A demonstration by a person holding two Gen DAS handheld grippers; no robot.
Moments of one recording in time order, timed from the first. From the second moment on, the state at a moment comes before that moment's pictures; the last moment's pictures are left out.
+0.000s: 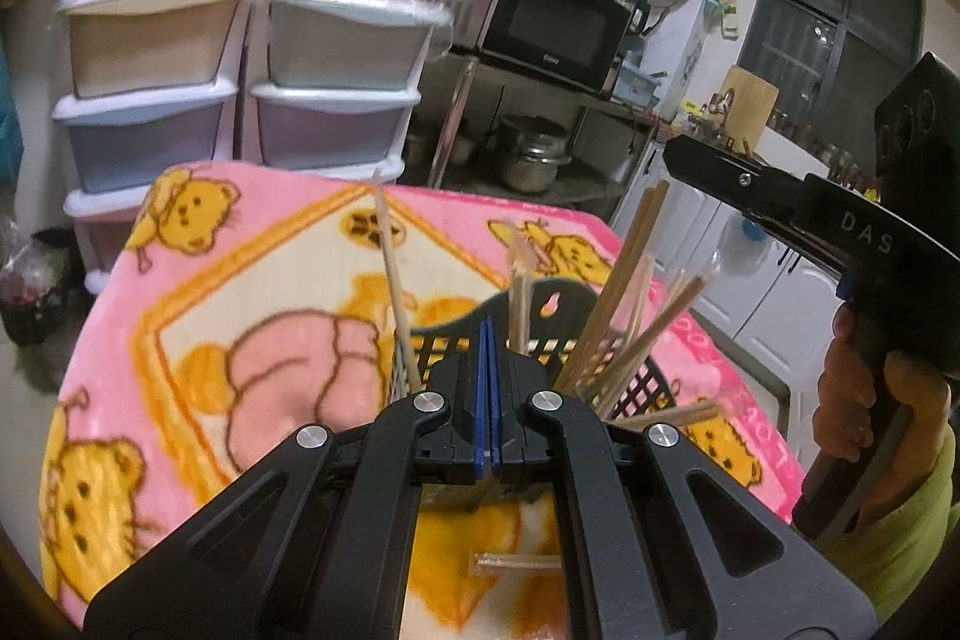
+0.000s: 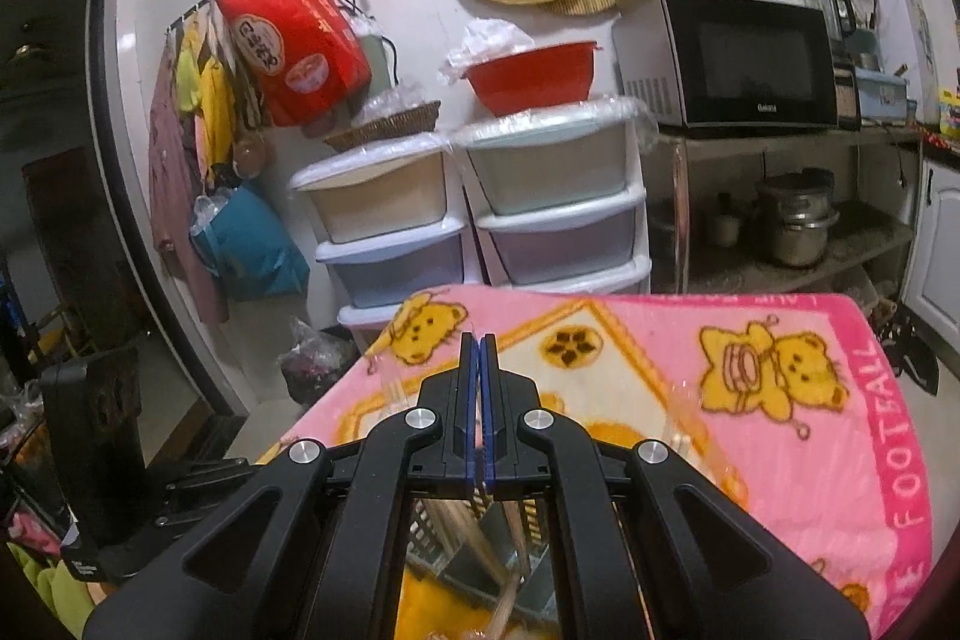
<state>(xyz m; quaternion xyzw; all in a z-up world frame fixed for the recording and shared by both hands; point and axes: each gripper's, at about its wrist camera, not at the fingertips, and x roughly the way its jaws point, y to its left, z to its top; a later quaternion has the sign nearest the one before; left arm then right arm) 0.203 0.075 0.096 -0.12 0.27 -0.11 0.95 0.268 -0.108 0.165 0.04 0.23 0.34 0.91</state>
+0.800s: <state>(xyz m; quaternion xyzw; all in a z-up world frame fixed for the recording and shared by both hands) 0.200 0.076 0.068 -0.12 0.31 -0.09 0.94 0.246 -0.115 0.140 0.02 0.28 0.33 0.90</state>
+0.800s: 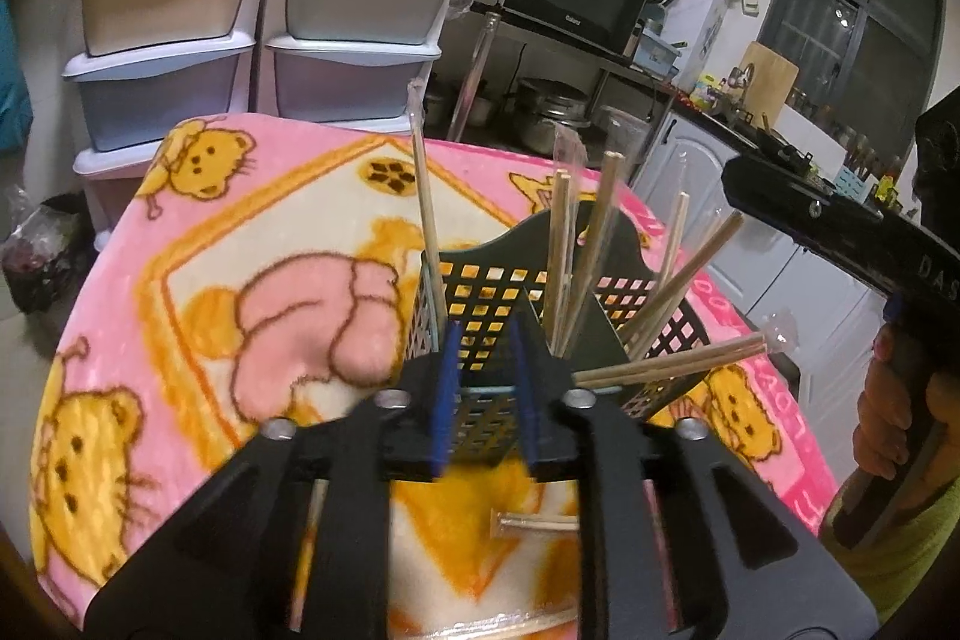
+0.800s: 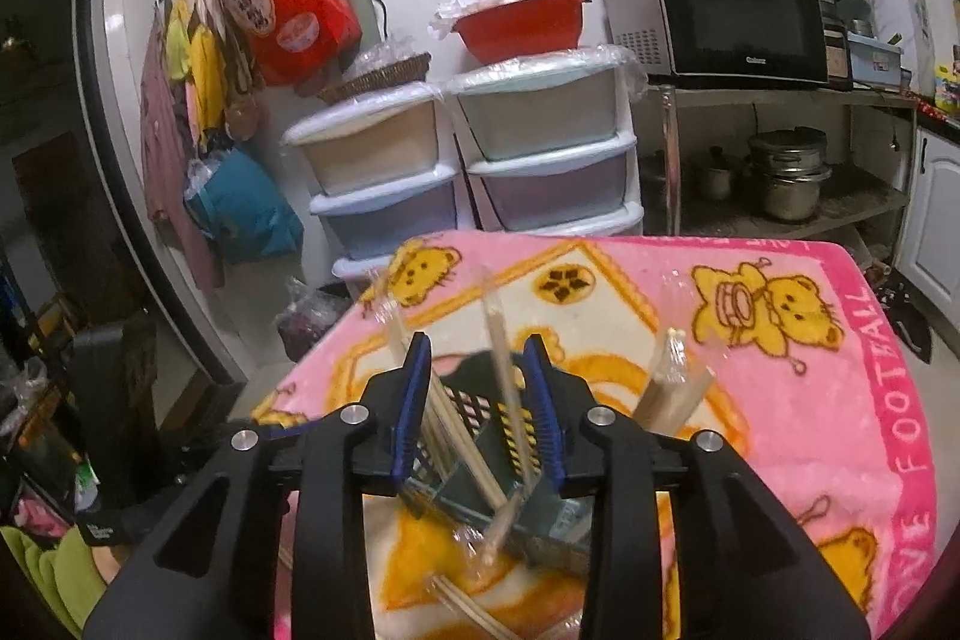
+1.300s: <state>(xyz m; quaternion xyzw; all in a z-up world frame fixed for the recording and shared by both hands) 0.187 0.078 0.068 -0.12 0.31 -0.08 0.94 0.223 -0.124 0.133 0.00 0.28 0.31 0.91</state>
